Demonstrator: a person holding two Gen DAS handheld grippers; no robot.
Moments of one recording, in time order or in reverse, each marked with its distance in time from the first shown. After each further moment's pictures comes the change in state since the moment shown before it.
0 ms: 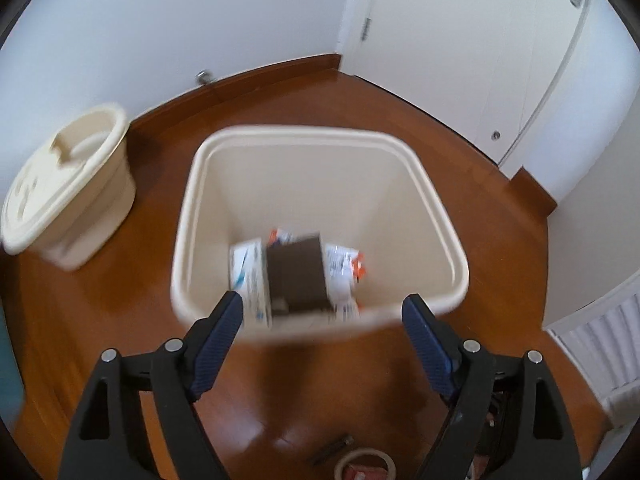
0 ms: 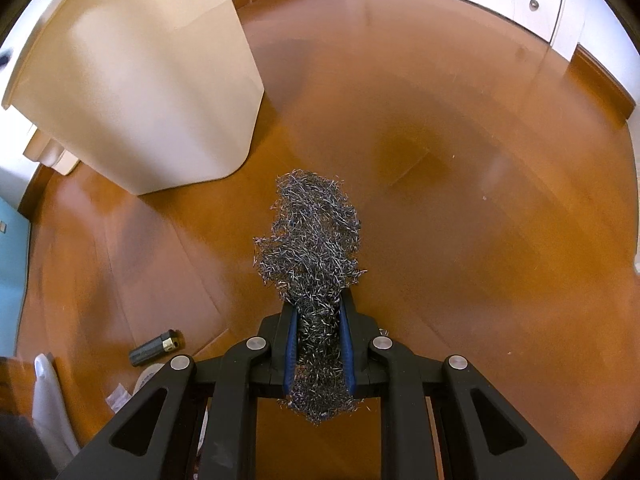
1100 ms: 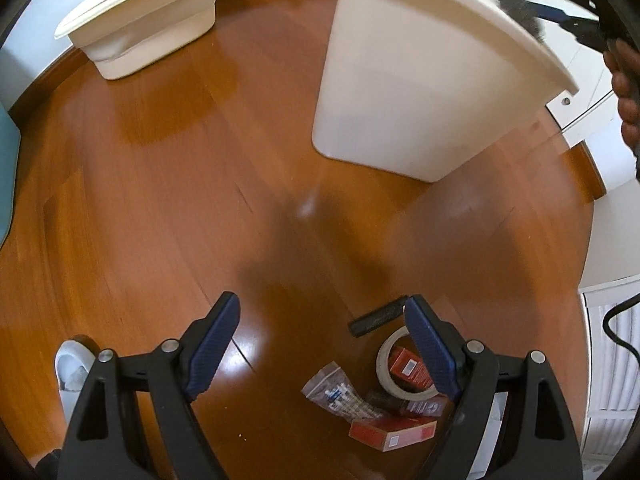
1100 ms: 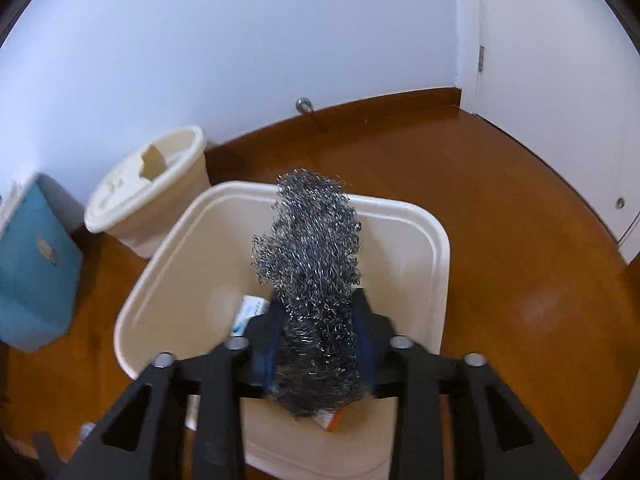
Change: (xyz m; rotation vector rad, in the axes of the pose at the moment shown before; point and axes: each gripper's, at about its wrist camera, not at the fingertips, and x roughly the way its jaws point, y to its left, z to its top) left arm 0.034 0.059 -0.170 -0.228 0.273 0.123; right arm -0.100 0.148 0.237 -0.298 -0.261 0.126
